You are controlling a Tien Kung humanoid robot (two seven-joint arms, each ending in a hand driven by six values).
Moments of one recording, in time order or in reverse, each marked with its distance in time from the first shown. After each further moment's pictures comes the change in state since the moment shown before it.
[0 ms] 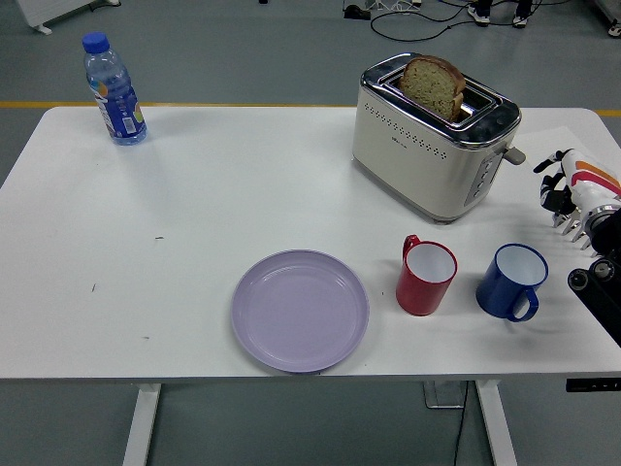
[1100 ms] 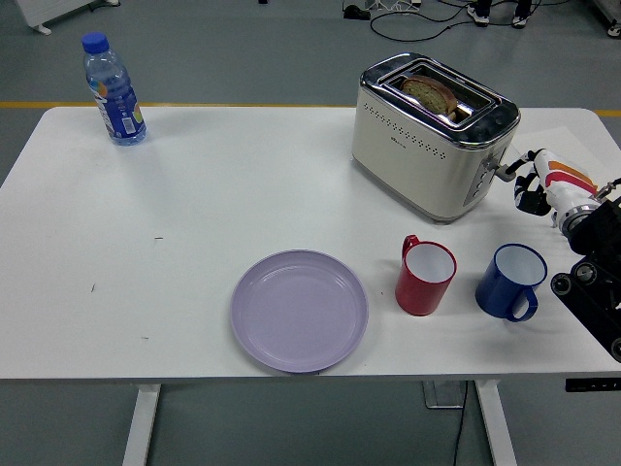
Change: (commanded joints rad) left arm -0.006 0.000 0.007 0.000 -0.013 0.001 -0.004; right arm 0.019 0.020 -0.113 0.038 0.051 0.014 0.011
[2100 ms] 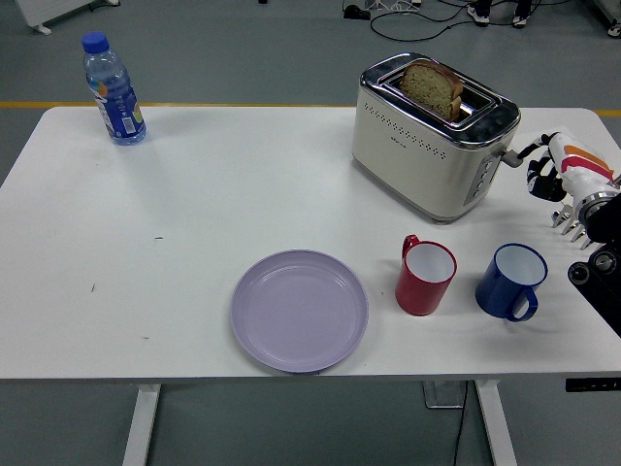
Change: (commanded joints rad) left arm 0.002 0.000 0.001 0.000 -0.001 0.002 0.000; right arm 0.009 -0.043 0.034 0.034 0.005 -0.001 0.025
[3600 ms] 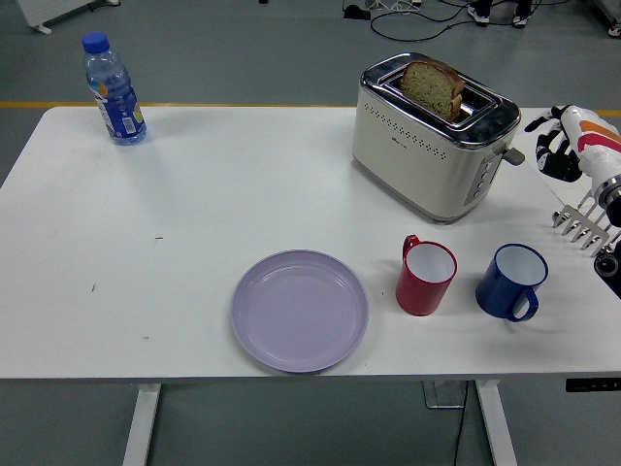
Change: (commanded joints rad) left arm -0.002 0.000 -0.004 0.000 0.003 0.003 -0.001; right arm -0.005 -0.092 0.009 0.112 0.040 0.001 0.044
